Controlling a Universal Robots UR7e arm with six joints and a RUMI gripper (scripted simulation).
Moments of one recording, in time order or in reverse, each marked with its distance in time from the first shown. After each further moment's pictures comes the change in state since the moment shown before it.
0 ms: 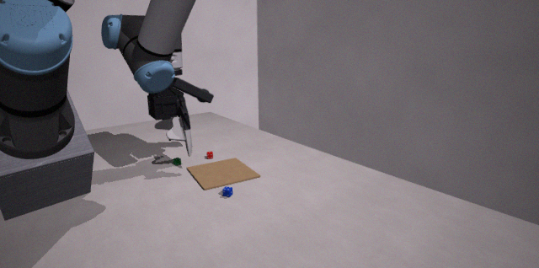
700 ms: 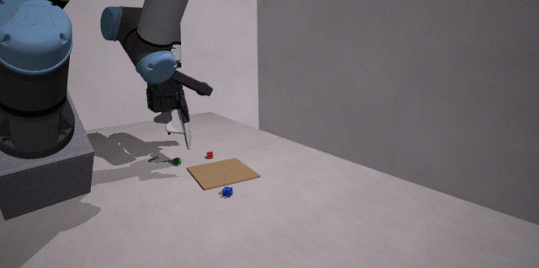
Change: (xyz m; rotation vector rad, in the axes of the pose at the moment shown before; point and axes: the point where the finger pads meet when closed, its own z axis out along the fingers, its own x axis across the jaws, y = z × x) arm 0.000 0.001 -0.018 0.004 -0.001 -0.001
